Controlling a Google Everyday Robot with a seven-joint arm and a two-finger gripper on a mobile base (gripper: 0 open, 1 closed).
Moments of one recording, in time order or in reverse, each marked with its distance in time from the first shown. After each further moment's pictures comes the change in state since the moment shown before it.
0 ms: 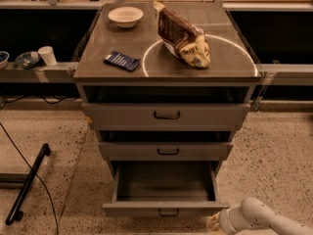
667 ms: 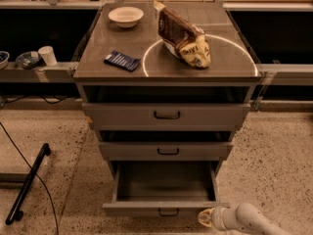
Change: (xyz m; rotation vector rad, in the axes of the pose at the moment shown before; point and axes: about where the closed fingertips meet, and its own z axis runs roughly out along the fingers) arm -0.002 -0.043 0.036 0.211 -0.084 0.043
